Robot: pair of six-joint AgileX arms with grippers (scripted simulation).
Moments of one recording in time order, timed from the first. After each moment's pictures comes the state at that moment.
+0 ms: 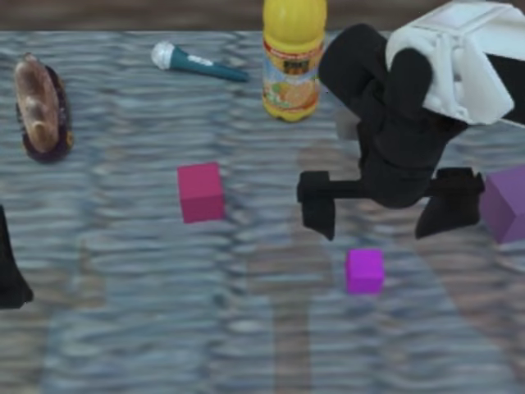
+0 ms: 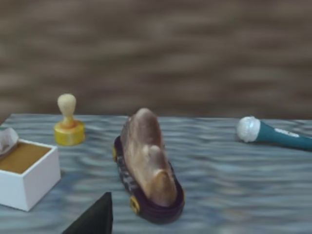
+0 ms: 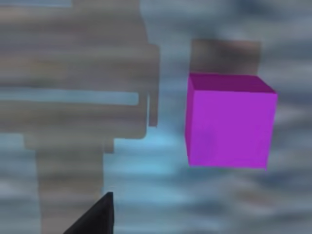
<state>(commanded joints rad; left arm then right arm) -0.01 0.06 0.06 -0.04 0.00 -0.02 0.62 1.90 1.49 -1.09 0.02 0.60</state>
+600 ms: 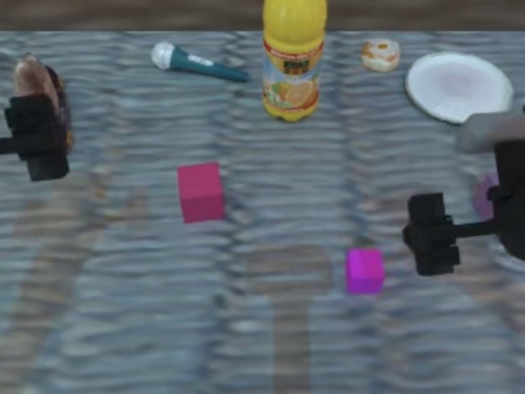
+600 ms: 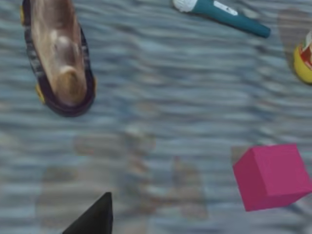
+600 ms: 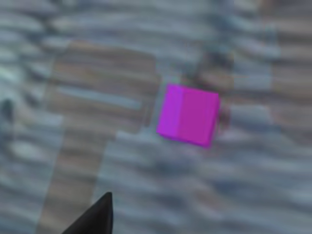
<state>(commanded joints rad) -0.18 0.90 0.83 -0.54 0.01 -0.24 0.56 1.16 0.89 -0.70 0.00 0.37</state>
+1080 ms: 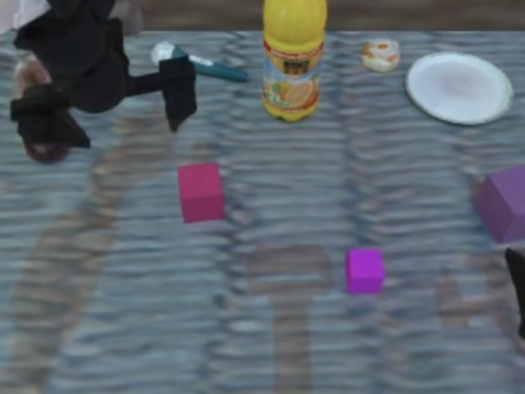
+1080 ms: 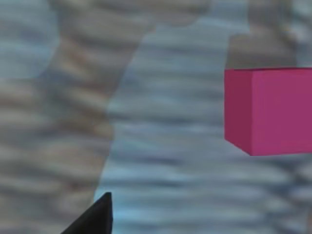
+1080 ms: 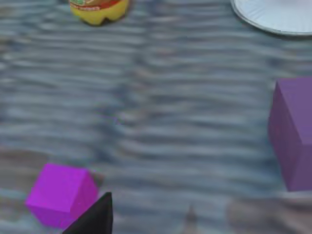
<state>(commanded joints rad) -0.34 1.82 1.57 -1.04 0.01 -0.45 0.29 0.42 0.27 -0.30 -0.01 0.13</state>
